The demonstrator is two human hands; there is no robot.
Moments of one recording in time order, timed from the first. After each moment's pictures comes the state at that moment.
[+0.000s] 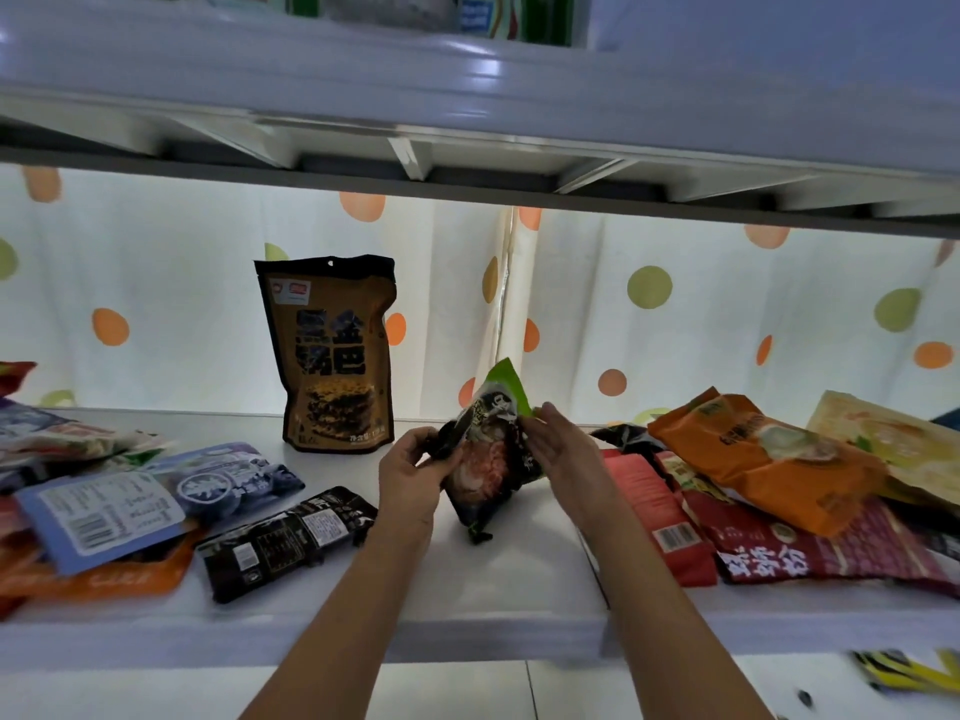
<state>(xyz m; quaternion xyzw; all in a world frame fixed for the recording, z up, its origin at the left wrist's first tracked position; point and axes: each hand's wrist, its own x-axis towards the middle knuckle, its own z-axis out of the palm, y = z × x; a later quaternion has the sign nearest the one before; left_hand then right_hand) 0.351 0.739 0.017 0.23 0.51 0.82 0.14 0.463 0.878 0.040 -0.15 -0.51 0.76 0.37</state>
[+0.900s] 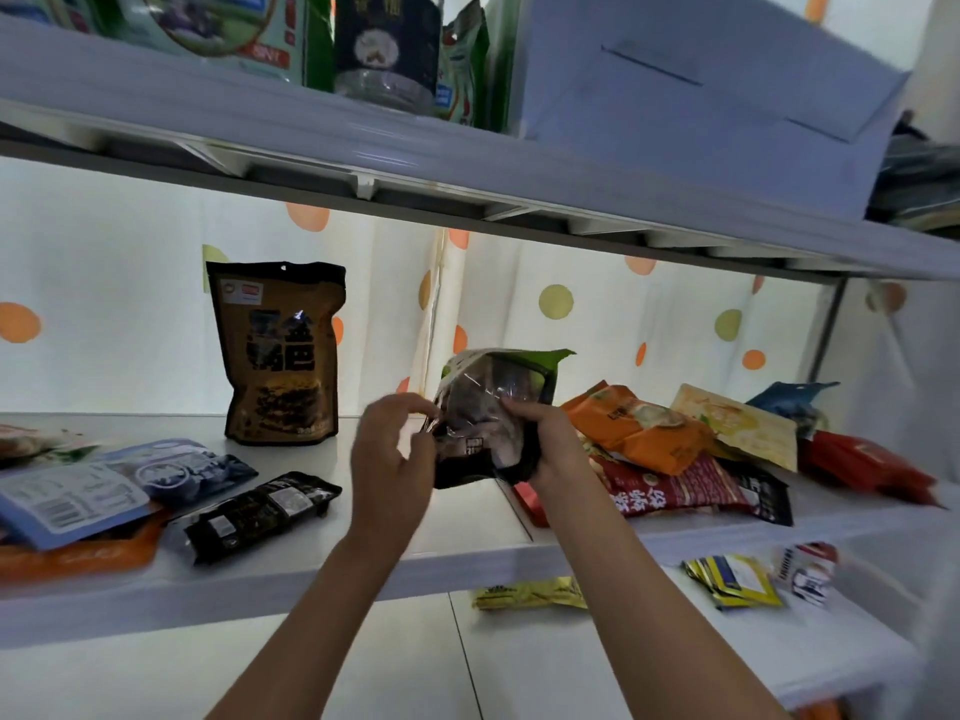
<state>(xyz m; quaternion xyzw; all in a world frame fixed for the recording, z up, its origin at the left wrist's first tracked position) 0.438 0.662 0.059 0.46 0.53 0.69 -0.17 0.547 0.777 0.104 -0.21 -0.44 0.79 0.36</state>
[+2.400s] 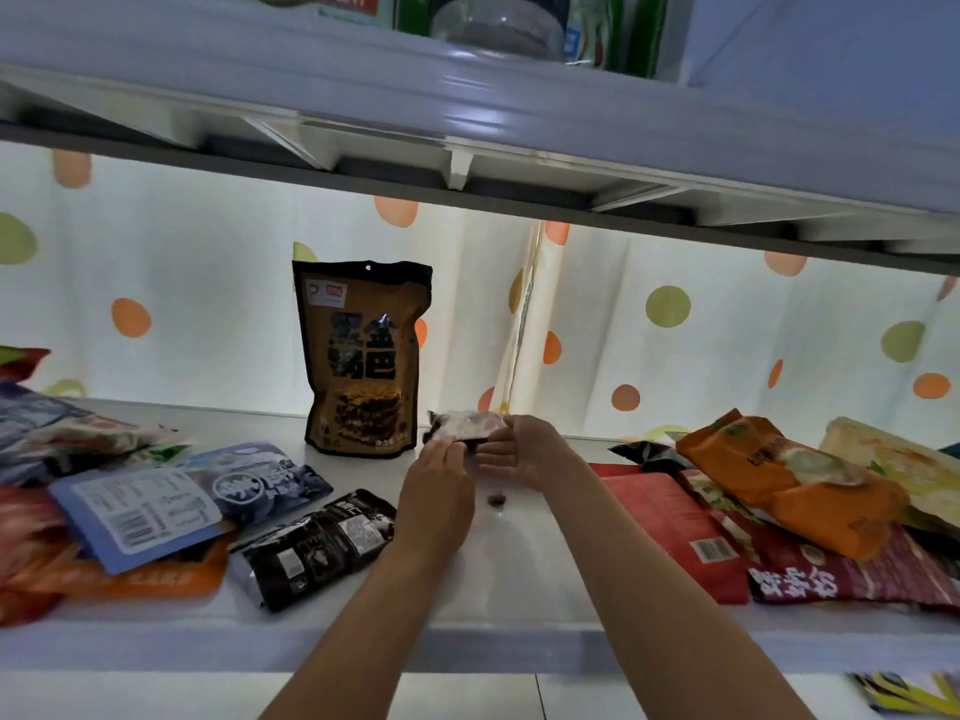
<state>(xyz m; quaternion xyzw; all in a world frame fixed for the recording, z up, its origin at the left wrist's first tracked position) 0.312 0.735 -0.010 0.44 0.79 0.35 -0.24 0.368 0.856 0.067 -0.36 -0.58 0.70 0.21</state>
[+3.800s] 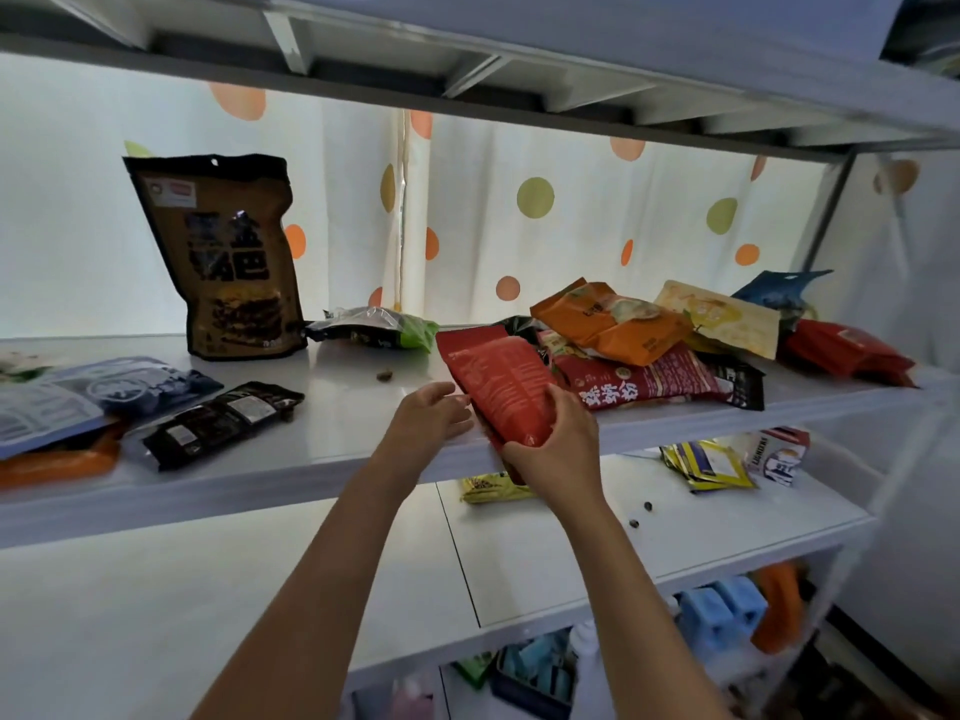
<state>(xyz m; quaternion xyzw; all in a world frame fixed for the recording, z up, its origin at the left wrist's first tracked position) 0.476 0.707 0.002 0.35 0.58 0.66 0.33 0.624 0.780 -0.020 -0.45 -0.75 0.27 0.40</state>
